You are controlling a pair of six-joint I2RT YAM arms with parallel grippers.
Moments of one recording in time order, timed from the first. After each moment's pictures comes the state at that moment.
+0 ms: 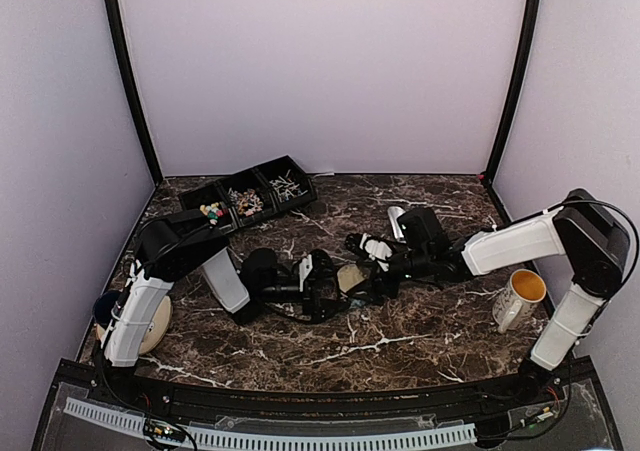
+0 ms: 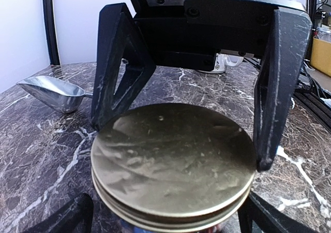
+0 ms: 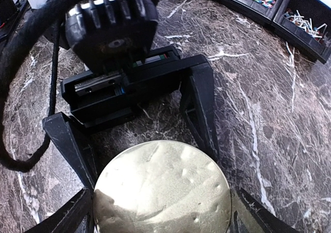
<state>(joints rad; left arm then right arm) -0.78 2.40 0.96 1.34 0.69 0.08 0.73 1.68 0.80 0.17 -0.43 -0.38</state>
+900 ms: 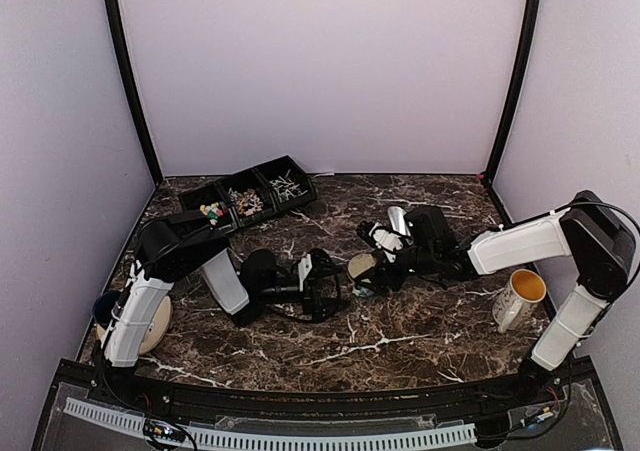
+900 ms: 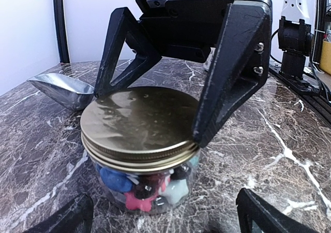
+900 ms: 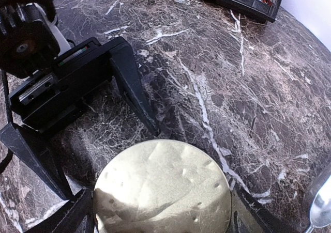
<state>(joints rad) -0.78 2.40 0.95 1.37 0.63 0.07 0.70 1.65 0.78 0.17 -0.25 -0.23</state>
